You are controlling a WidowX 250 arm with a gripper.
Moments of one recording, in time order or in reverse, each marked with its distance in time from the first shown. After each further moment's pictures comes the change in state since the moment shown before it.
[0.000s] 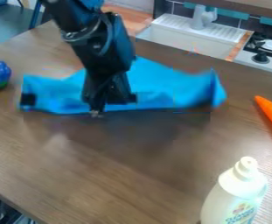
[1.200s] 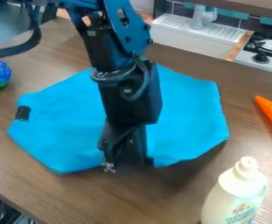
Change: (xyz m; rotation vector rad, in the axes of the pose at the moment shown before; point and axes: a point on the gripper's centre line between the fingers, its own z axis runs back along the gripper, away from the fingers) arm 0.034 -0.072 -0.014 -0.383 0.023 0.019
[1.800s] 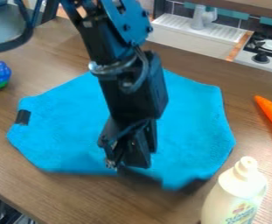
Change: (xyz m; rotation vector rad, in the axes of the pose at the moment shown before) arm 0.009 0.003 0.012 0.073 -0.064 -0.092
